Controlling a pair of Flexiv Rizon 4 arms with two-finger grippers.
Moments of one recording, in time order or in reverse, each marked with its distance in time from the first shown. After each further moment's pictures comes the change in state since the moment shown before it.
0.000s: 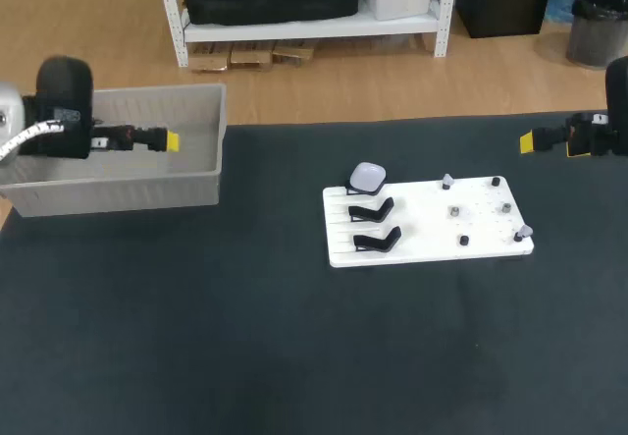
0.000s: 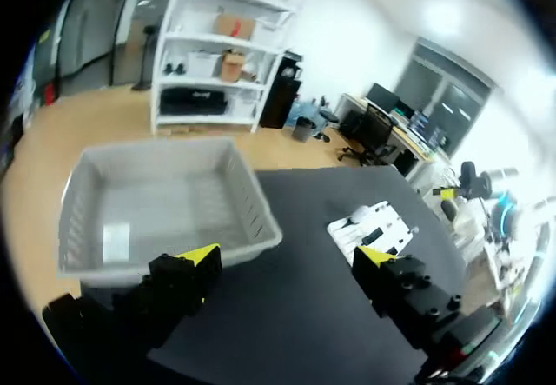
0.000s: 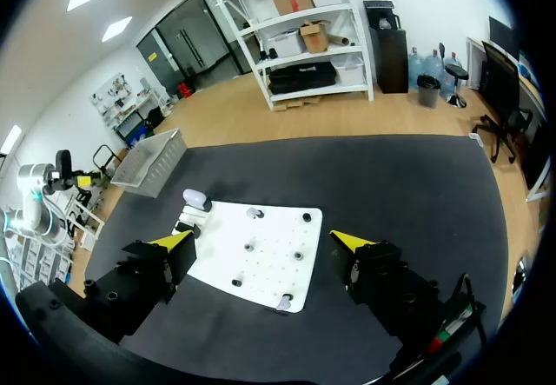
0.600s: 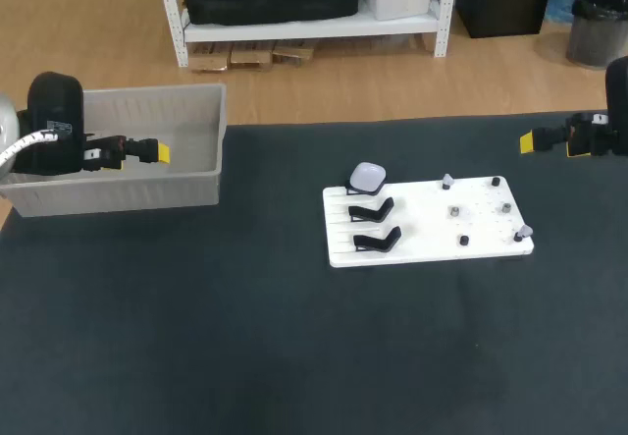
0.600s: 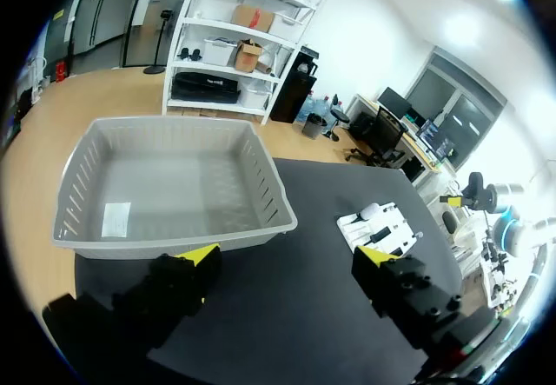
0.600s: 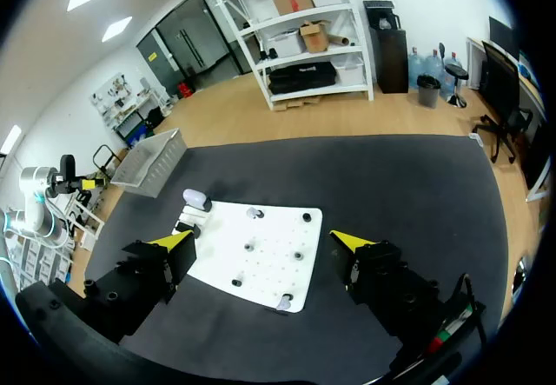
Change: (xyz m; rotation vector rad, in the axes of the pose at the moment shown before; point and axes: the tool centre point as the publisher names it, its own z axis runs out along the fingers) left arm 0.023 0.021 0.002 -0.030 0.031 -0.136; right arm 0.000 0.000 0.000 0.000 0.000 0.000
